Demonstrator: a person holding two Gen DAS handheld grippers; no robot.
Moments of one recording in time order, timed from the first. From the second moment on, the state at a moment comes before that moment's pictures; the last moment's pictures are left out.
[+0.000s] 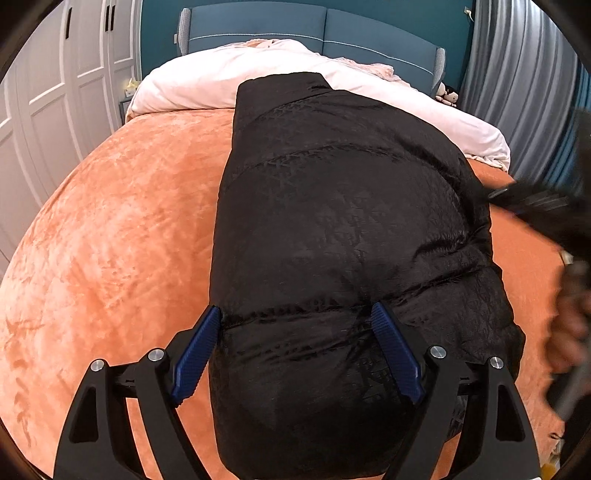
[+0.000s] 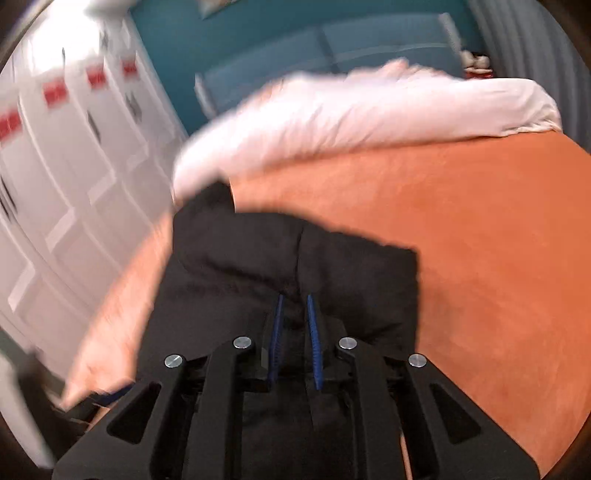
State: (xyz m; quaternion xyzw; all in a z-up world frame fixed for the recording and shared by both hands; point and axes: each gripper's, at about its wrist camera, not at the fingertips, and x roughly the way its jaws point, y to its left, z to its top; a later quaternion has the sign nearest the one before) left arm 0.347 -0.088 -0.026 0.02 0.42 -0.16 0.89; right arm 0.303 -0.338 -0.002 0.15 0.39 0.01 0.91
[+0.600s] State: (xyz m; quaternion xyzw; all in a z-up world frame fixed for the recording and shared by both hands) left arm 0.346 -0.104 -0.017 0.04 0.43 -0.14 0.89; right arm 0.313 -0.365 -0.014 0.24 0.40 -0.02 0.88
